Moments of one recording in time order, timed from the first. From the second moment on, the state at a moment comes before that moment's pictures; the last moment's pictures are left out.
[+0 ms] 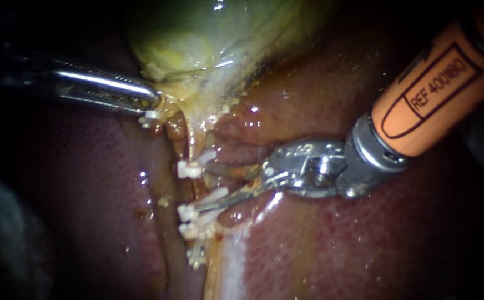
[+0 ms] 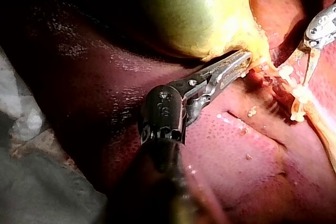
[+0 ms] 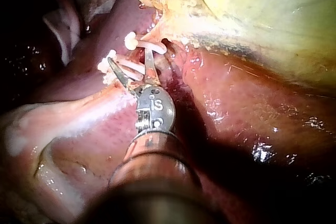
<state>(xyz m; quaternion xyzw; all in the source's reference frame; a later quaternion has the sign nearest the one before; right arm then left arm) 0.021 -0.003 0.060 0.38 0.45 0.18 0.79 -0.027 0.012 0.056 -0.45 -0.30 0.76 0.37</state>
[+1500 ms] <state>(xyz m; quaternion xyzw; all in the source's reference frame) 0.026 -0.004 0.061 0.45 0.47 0.23 0.73 -0.028 0.012 0.056 -0.45 -0.30 0.76 0.37</state>
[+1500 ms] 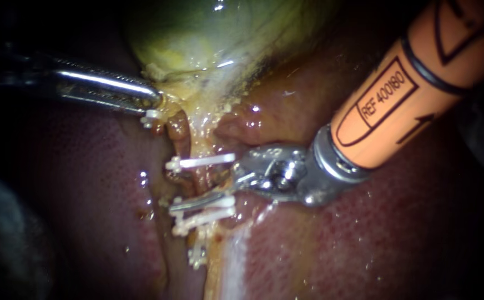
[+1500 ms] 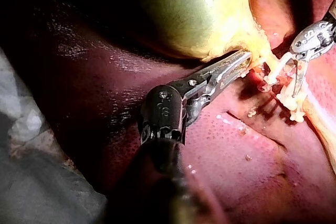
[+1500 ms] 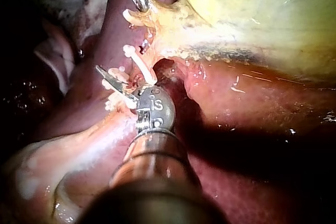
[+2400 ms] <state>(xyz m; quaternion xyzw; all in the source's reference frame) 0.027 -0.003 0.057 0.46 0.49 0.23 0.70 -0.028 0.012 0.056 -0.45 -0.30 0.76 0.37</state>
